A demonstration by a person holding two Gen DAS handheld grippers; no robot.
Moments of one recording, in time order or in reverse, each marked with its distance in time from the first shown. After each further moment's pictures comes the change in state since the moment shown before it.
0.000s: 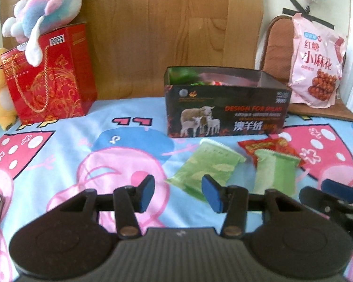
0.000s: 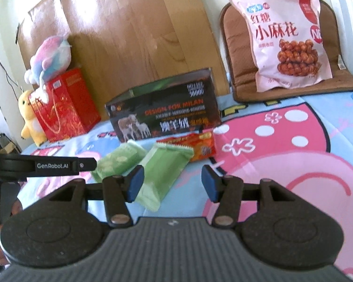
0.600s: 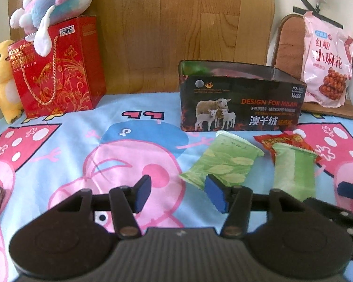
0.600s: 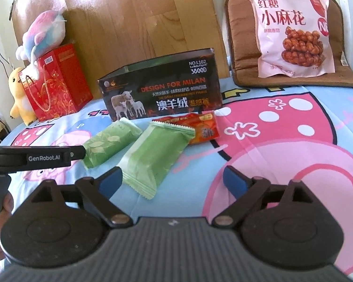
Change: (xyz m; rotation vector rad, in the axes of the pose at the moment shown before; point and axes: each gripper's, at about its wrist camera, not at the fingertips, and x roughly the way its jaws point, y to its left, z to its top) left arm 0.011 0.014 -0.011 -0.026 -0.018 0.016; right arm 0.019 0.006 -0.004 -0.058 0.084 -0.044
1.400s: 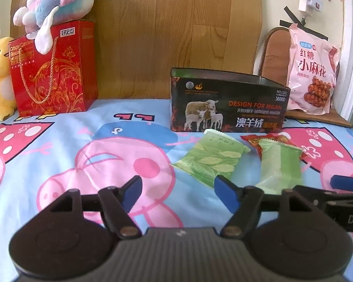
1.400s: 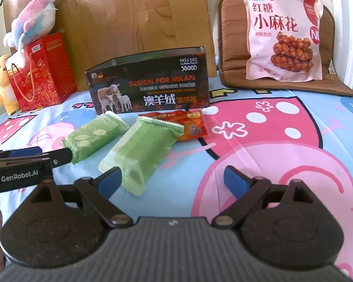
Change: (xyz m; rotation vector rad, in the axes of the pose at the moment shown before) left arm -0.009 0.001 -0.025 -0.012 -0.093 -0.063; right arm 0.002 0.007 -0.002 -0.042 0.013 -0.112
